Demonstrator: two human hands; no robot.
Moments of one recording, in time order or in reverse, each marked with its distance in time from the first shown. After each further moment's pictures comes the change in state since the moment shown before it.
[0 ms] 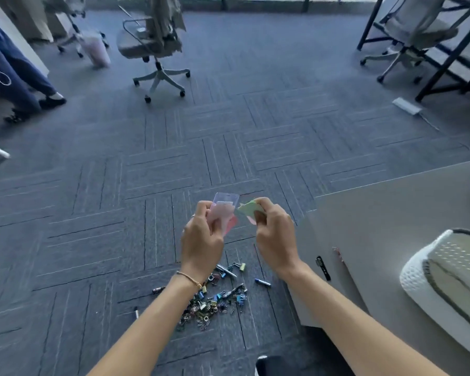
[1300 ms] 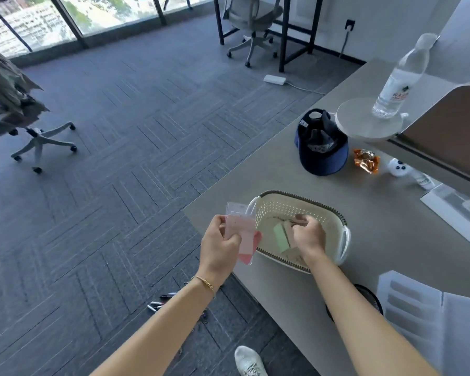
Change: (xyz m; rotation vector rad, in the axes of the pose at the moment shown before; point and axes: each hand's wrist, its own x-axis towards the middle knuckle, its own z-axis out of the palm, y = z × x) left_hand -0.116 0.285 0.178 -0.271 -0.638 -0.154; right_hand -0.111 0.204 -0.322 0.199 0.497 1.010
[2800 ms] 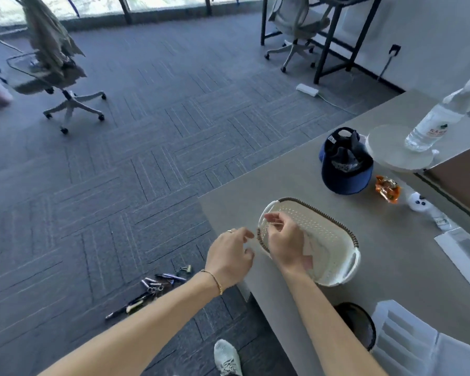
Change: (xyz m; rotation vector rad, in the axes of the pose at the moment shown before) left_hand -0.015 -0.017 -0.003 0.666 -0.080 0.146; right_hand -0.077 -0.046 0.025 -0.010 -0.166 -0.497
